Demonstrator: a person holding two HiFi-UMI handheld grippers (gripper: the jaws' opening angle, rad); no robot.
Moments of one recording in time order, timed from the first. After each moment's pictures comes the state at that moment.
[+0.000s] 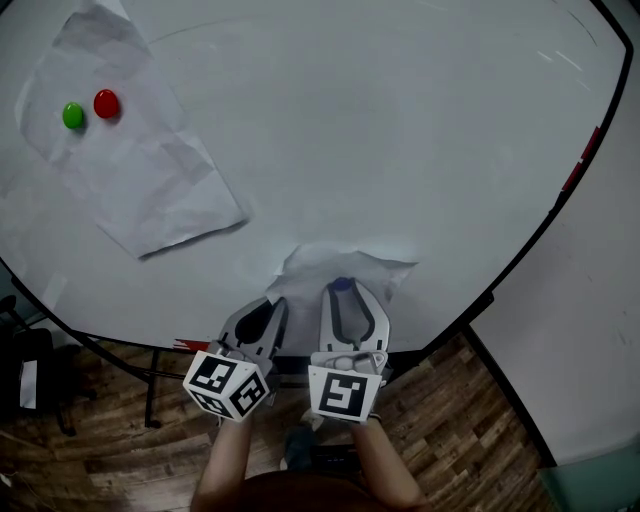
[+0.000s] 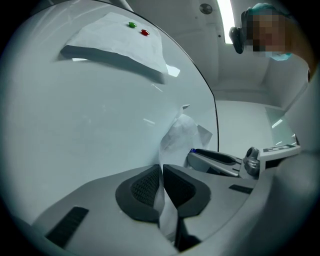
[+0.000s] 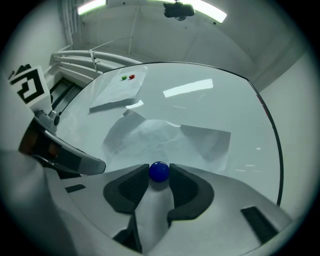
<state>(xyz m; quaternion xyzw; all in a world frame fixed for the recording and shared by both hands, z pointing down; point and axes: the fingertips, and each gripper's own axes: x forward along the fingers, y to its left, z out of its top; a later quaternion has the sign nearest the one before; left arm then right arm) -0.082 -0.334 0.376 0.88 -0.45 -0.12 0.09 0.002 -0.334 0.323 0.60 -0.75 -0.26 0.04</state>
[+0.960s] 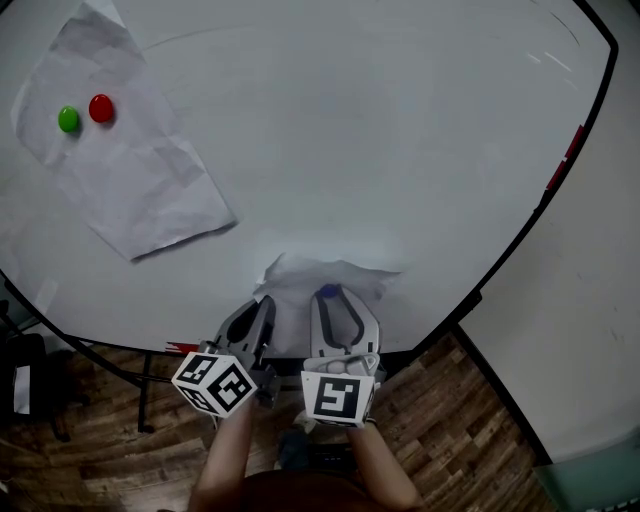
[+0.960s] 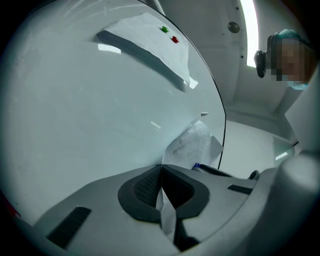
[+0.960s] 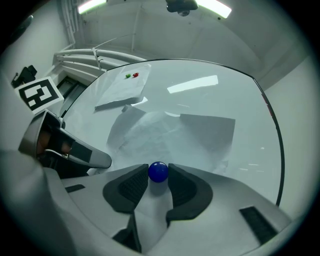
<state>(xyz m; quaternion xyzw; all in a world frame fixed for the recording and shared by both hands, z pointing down) -0.089 -0.338 0.377 0.86 -0.43 -0.21 0.19 0.001 -0.327 0.330 0.59 -0.77 -0.25 0.07</state>
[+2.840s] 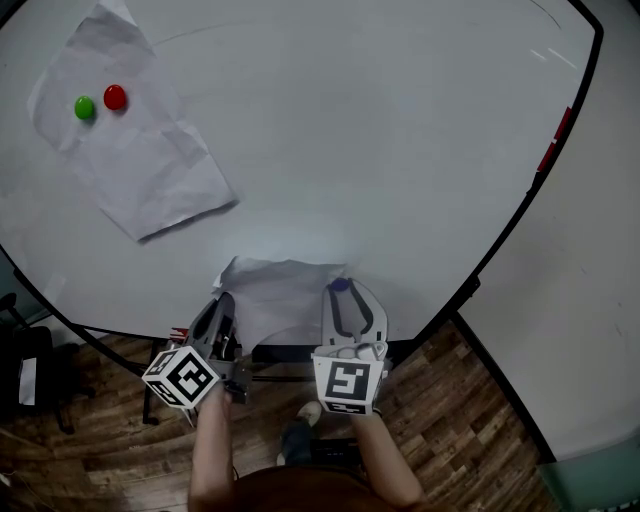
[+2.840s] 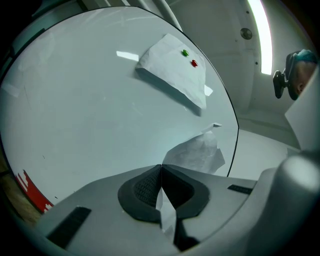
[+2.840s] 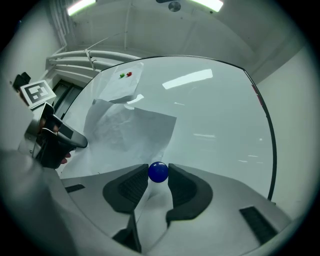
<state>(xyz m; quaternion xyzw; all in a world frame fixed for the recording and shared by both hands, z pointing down) -0.159 -0.310 0.393 0.80 -0.49 -0.24 0.24 0.027 -0.314 0.348 0.60 -0.77 -0.20 0.07</state>
